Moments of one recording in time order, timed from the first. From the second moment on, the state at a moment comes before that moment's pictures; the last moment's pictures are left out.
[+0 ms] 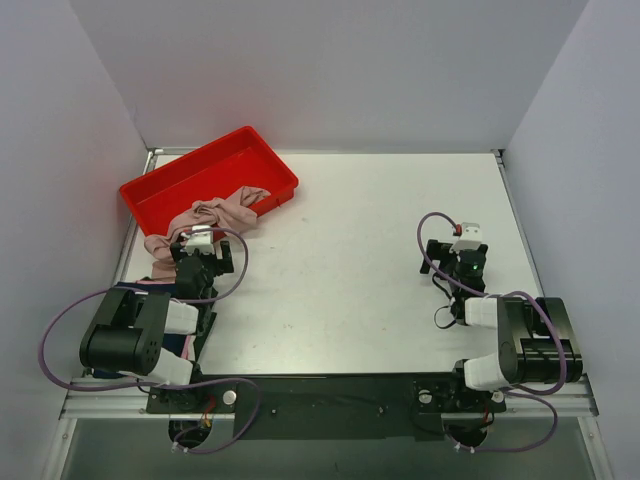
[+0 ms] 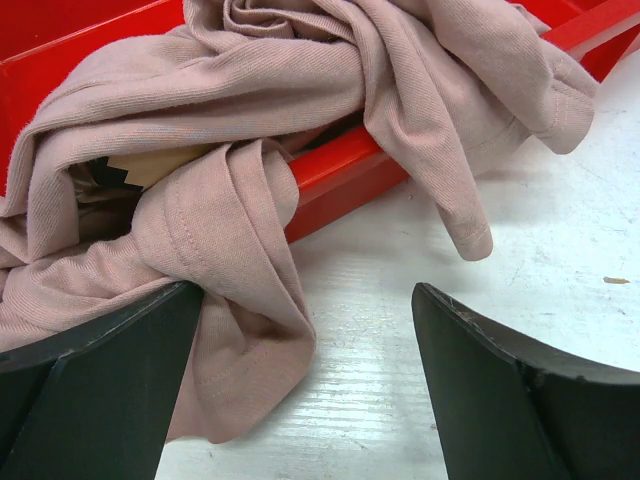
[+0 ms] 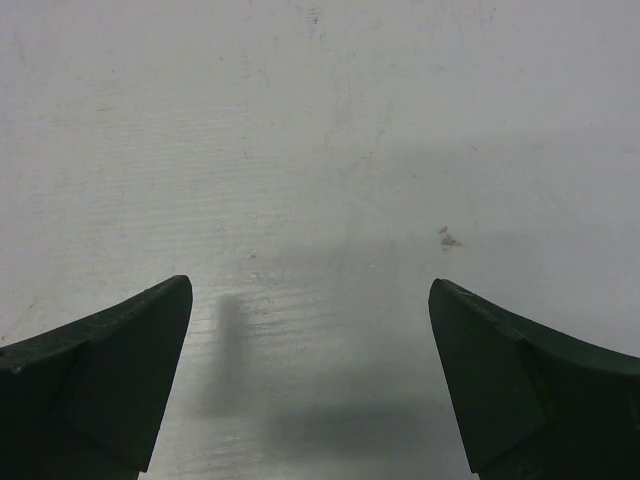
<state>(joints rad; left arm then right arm) -0.12 1.49 0.22 1.08 -0.20 -0.02 -0.02 1.41 0.24 0.76 0.06 0.05</state>
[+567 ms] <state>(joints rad) -0.12 1.15 0.55 0.50 0.17 0.09 -0.04 1.10 0.61 0.33 -0.08 0.12</state>
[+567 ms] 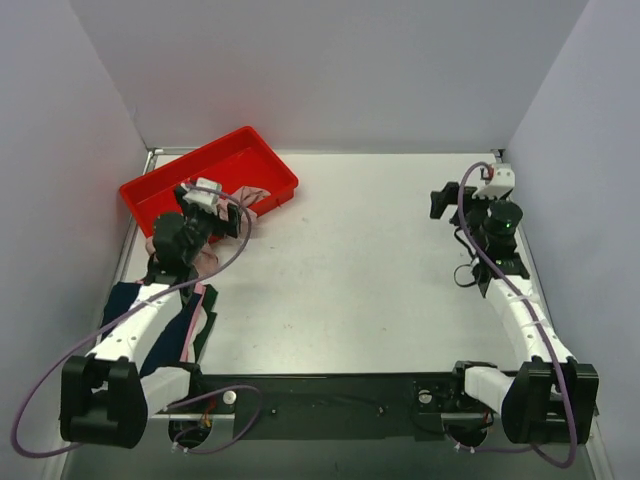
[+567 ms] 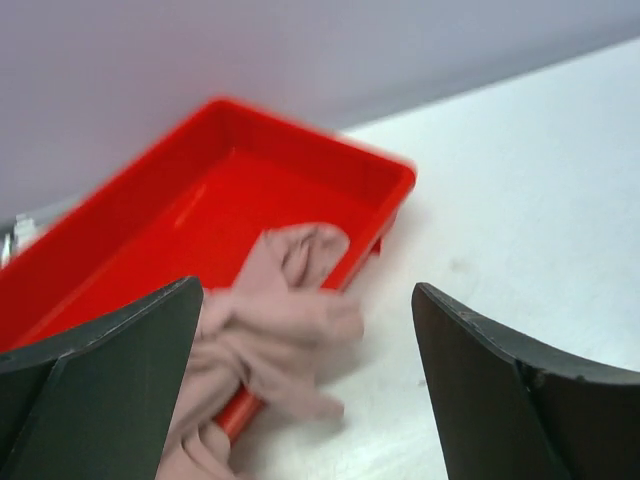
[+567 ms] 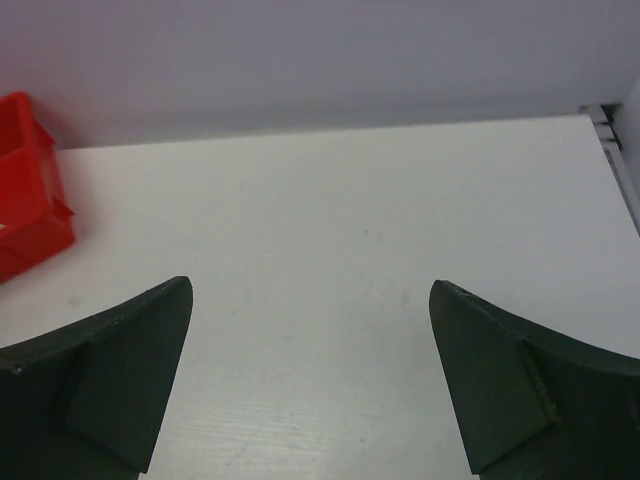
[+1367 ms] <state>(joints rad) 0.02 2.19 2.10 -1.05 0.12 0.17 0.36 1.47 1.29 -0.24 -0.31 0.16</state>
